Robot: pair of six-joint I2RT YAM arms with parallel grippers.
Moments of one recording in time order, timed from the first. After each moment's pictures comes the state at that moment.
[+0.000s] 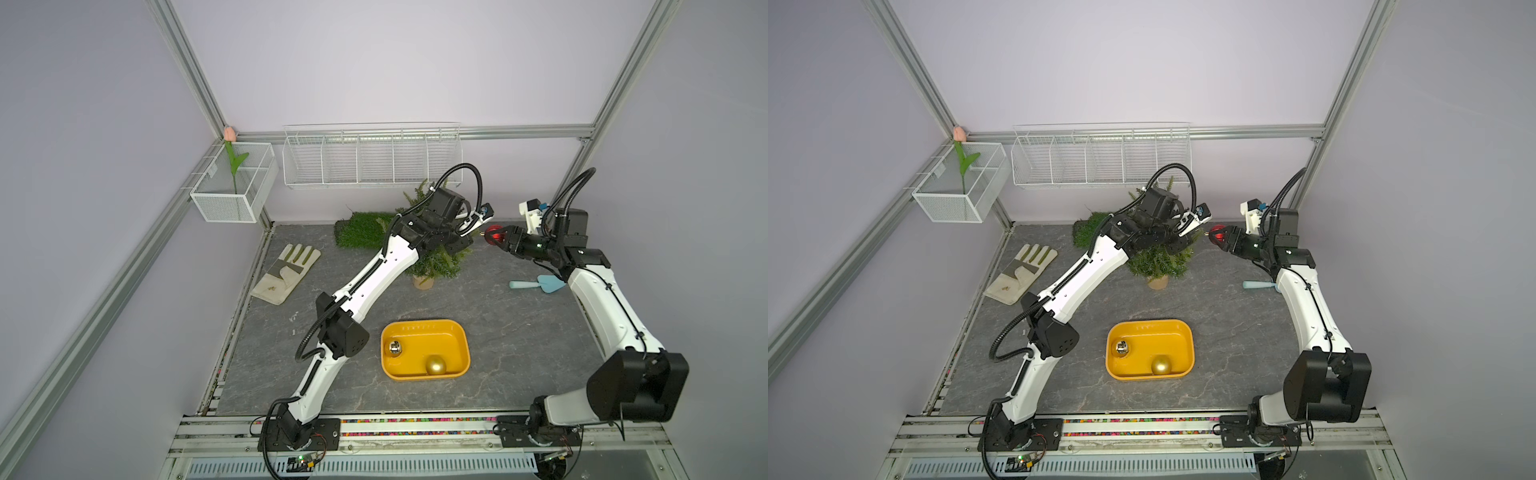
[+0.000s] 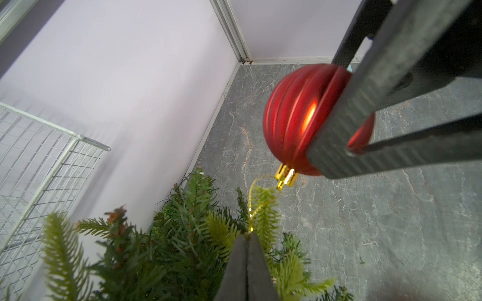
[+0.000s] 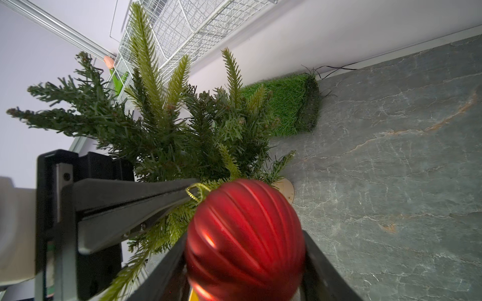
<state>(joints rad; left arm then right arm) -0.87 2.29 2.58 -0.87 0.07 0.53 -0.03 1.45 1.33 -0.46 -0.75 0.39</state>
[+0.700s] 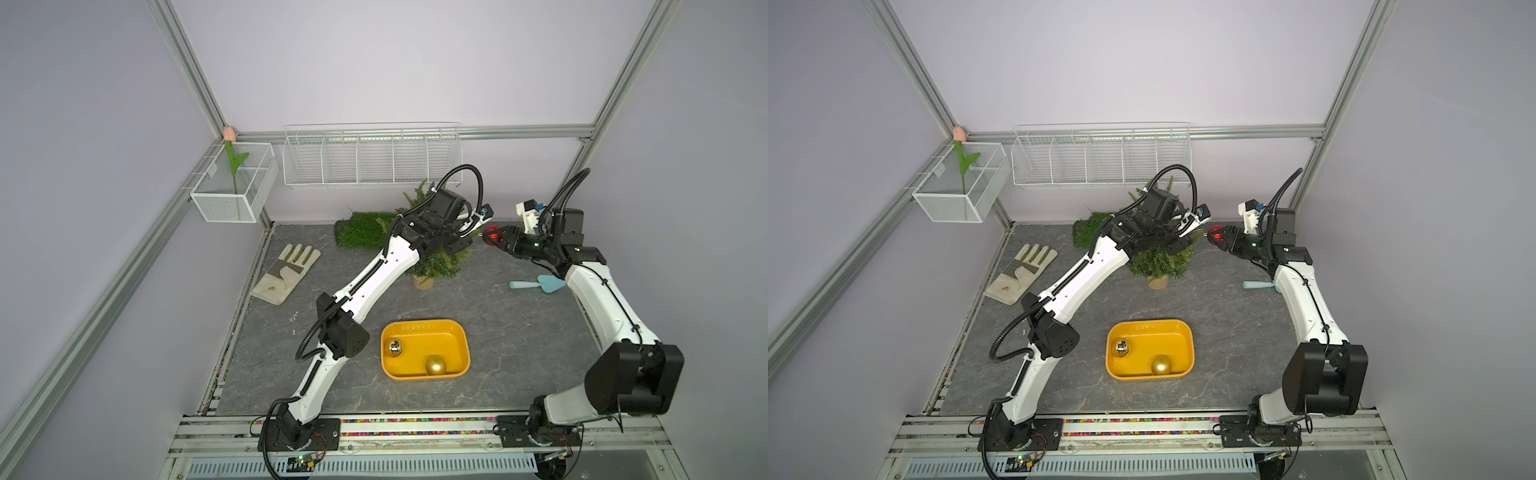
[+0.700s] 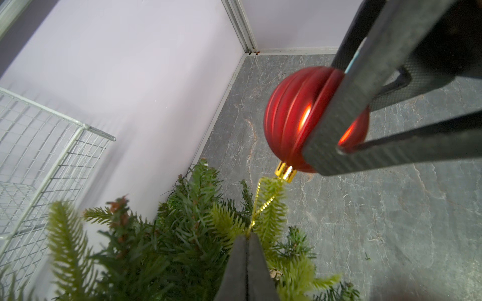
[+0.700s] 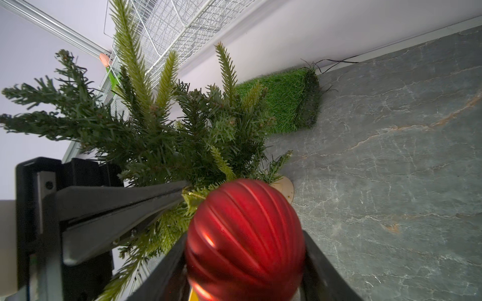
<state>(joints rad) -0.87 2.29 2.58 -0.89 0.02 0.53 -0.03 1.49 1.34 -0.46 -0.76 0.39</state>
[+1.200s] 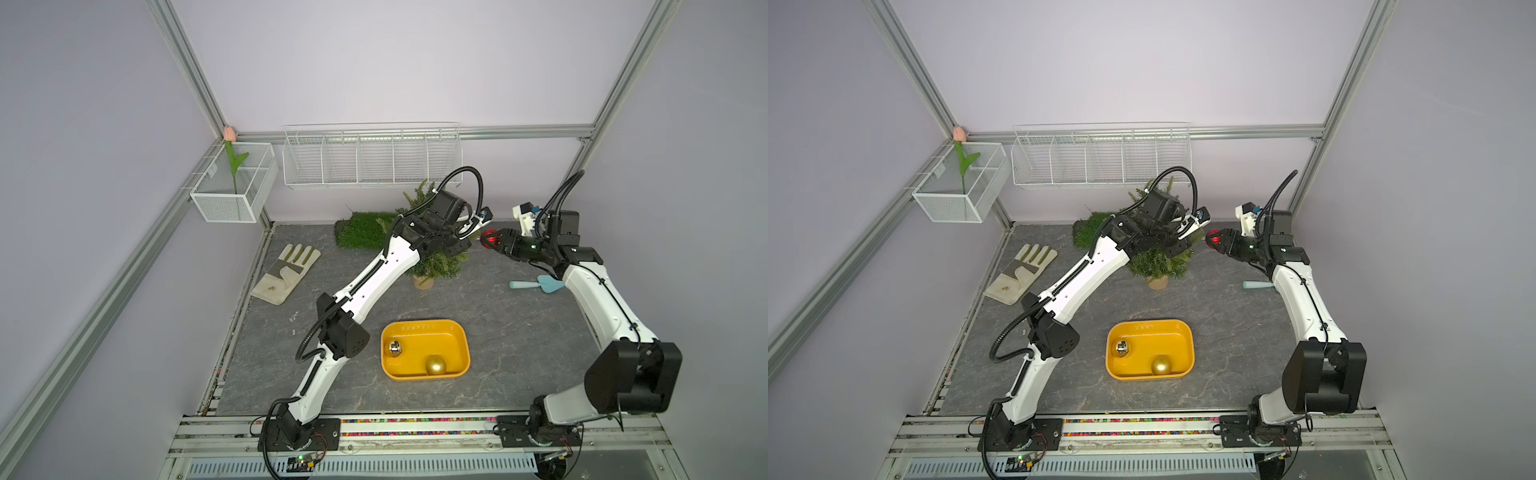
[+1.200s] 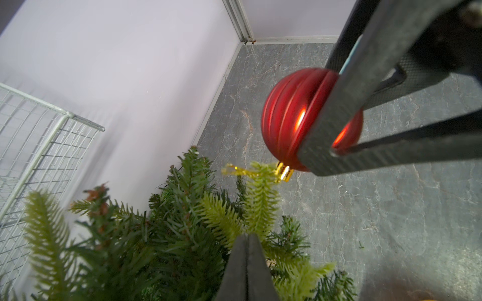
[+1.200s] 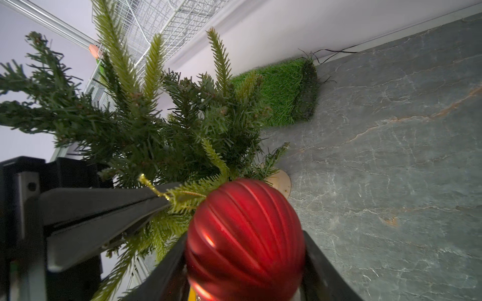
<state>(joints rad) -0.88 2.29 2.58 -0.92 0.01 0.52 -0.02 1.49 1.33 -0.49 -0.74 0.37</state>
